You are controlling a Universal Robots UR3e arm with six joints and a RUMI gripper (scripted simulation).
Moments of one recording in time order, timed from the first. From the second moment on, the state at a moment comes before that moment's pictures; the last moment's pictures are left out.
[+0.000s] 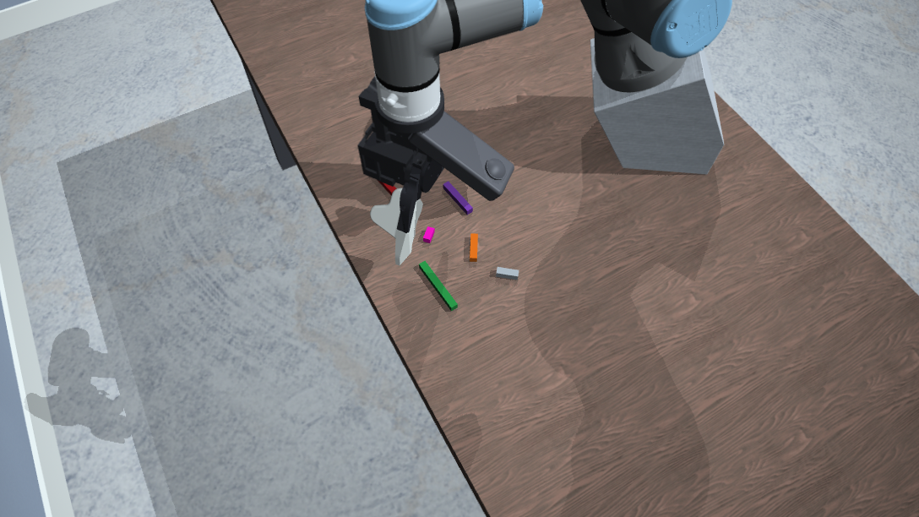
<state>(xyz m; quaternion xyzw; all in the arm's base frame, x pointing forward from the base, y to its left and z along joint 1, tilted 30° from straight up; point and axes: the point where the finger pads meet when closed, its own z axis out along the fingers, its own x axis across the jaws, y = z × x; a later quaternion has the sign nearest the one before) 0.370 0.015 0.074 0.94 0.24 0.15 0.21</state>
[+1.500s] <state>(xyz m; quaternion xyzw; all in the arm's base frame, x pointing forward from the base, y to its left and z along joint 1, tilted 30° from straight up) 0.359 0.059 0.051 0.58 0.78 -0.02 0.25</state>
